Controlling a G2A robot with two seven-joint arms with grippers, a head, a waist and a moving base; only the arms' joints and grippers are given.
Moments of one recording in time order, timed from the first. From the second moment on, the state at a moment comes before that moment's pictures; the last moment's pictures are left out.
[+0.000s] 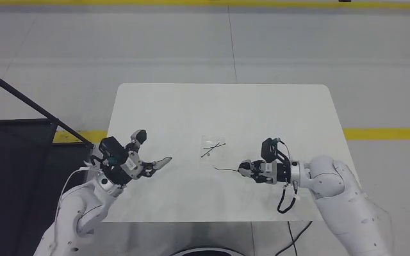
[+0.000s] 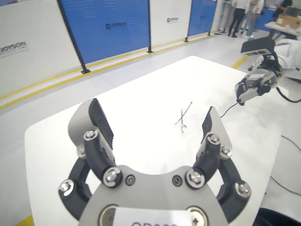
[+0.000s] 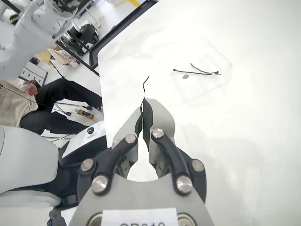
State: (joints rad) left arm 1.59 -1.13 -1.61 -1.93 1.21 -0.67 0.05; right arm -1.10 -1.02 1.22 -1.54 -0.34 -0.91 0.91
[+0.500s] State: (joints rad) left arm 1.49 -1.11 -1.53 -1.93 1.31 -0.89 -0.03; right arm -1.16 -0.90 1.20 -1.80 -0.27 -0.79 1.03
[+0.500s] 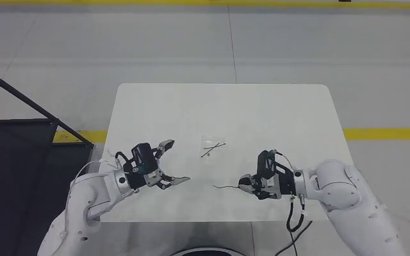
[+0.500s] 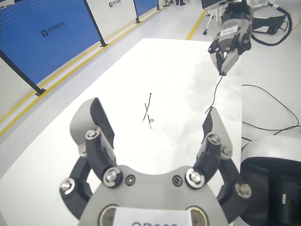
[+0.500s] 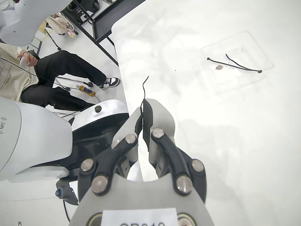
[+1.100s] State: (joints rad) left arm 1.30 -1.07 -1.28 -1.82 1.18 -1.01 -0.17; right arm -1.00 -0.90 1.11 -1.86 -0.14 -0.56 1.26
